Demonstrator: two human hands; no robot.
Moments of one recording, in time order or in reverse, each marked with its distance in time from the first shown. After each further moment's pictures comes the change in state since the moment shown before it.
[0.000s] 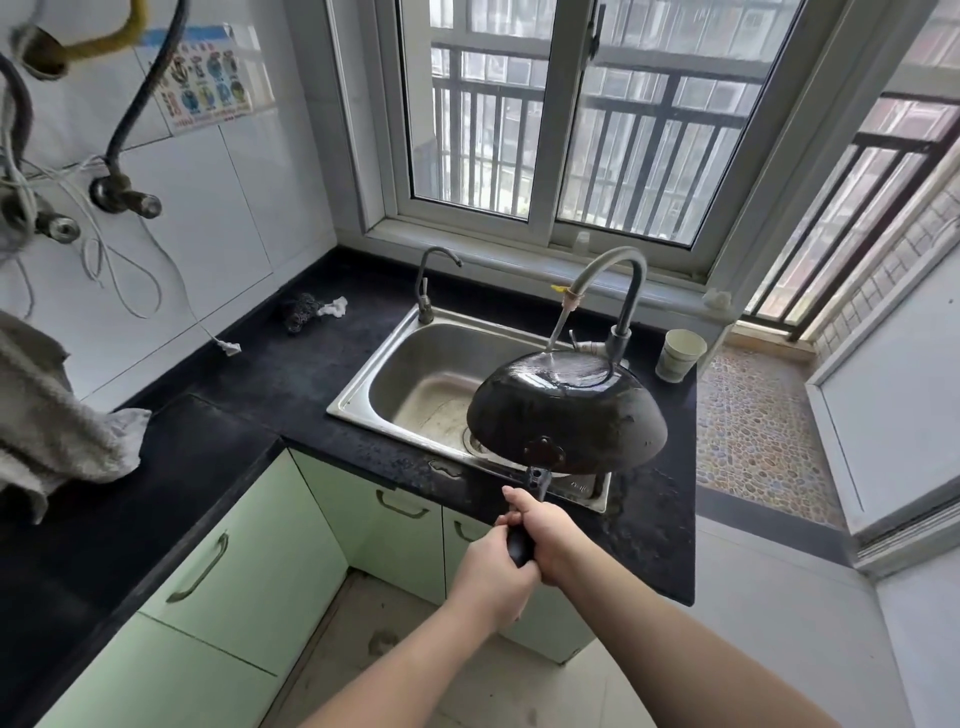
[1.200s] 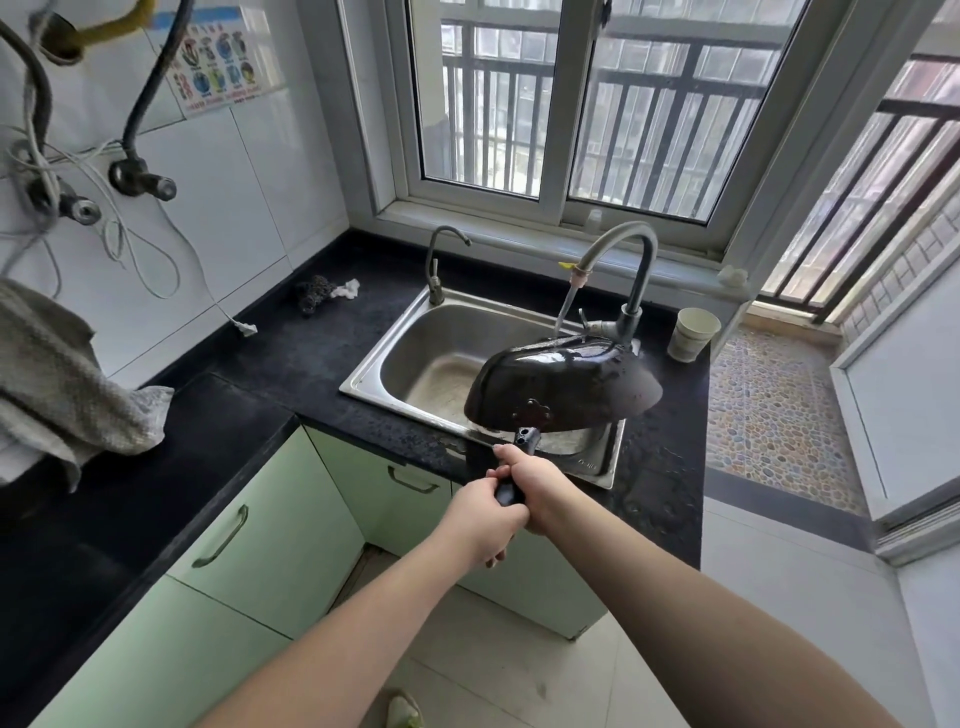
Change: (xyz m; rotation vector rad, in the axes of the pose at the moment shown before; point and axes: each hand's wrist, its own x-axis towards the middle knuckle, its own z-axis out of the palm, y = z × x) left_hand 0.004 0.024 -0.033 -0.065 -0.069 -0.051; right_hand -0.012 -0.017 0.027 -0.034 -0.030 -0.004
